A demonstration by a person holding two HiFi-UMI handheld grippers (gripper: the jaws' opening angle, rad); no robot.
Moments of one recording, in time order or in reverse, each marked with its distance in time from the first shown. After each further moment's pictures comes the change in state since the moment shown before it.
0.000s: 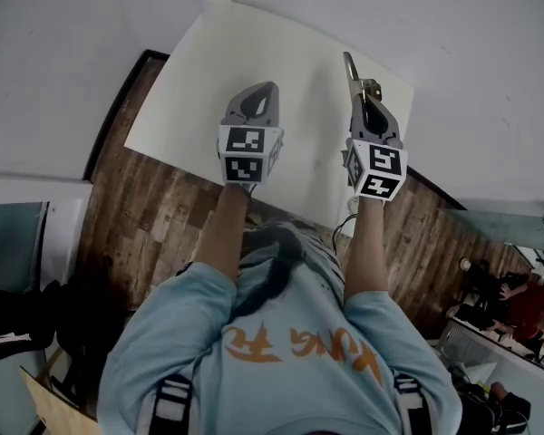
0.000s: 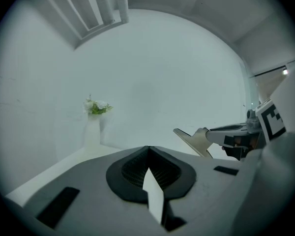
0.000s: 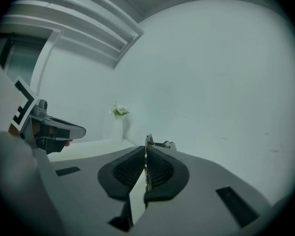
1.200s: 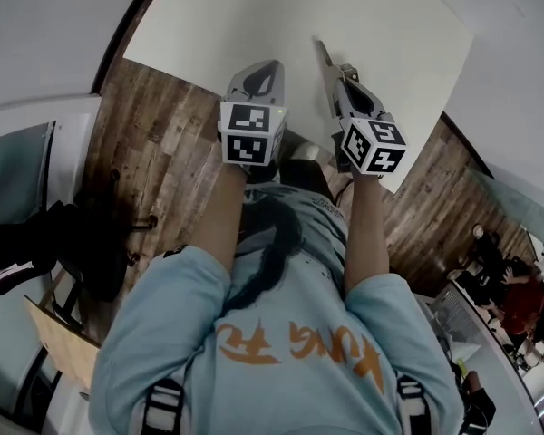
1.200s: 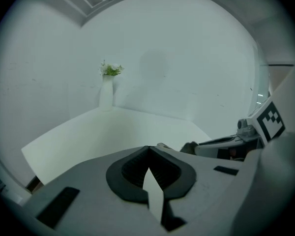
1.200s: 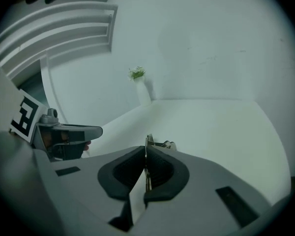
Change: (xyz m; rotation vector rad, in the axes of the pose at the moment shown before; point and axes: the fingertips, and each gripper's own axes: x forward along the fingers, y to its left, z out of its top) left arm -0.063 -0.002 -0.144 -0.053 0.308 0.081; right arm -0.029 0.116 -0.168 0.358 0.333 0.356
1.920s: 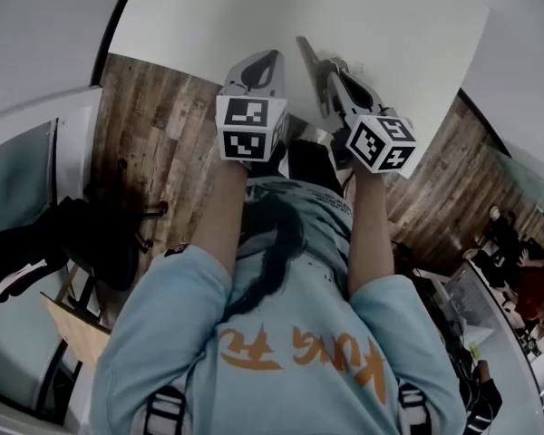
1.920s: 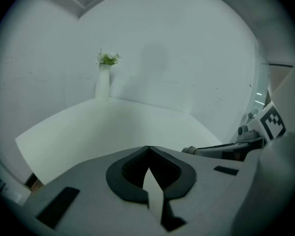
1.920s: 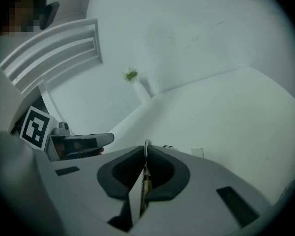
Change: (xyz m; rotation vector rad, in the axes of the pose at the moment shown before) left arm 0.021 -0.006 -0.033 -0.009 0.076 -0.019; right arm 0.006 0.001 -0.040 0.236 -0.017 0.117
